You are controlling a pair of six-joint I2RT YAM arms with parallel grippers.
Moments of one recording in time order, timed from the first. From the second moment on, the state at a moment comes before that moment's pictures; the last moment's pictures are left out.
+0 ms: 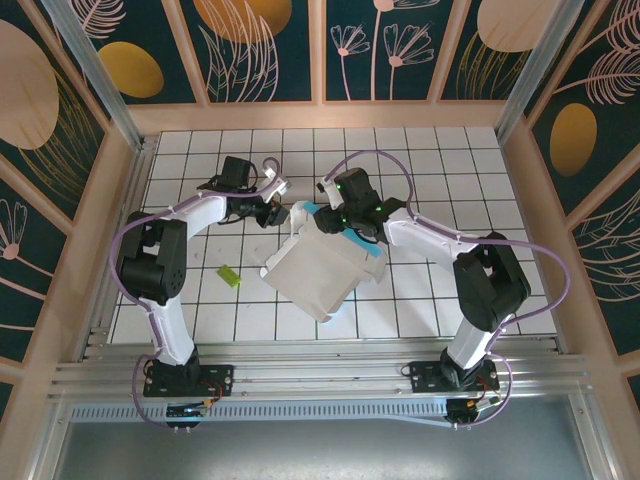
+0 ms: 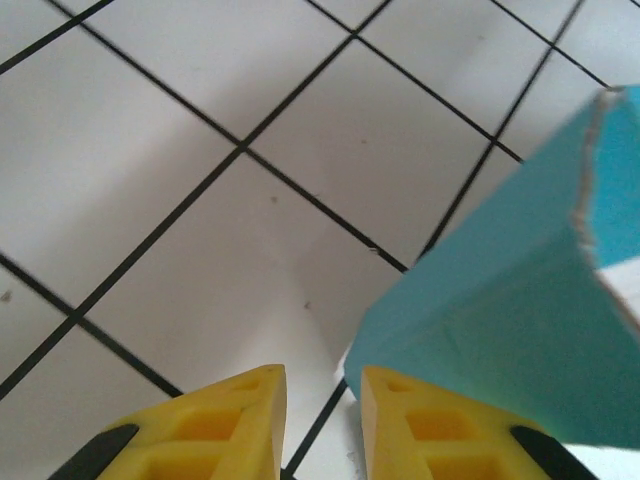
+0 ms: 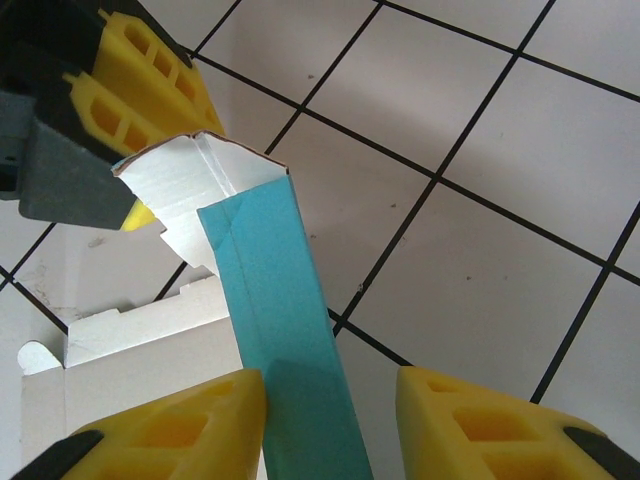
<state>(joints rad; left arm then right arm) -0.26 1.91 1.27 -0.34 0.64 0.41 0.67 1.71 1.21 -0.27 -0.10 0.09</state>
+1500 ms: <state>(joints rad) -0.38 2.05 1.42 -0.42 0.67 0.45 0.56 1.72 1.20 -0.27 -0.36 0.18</state>
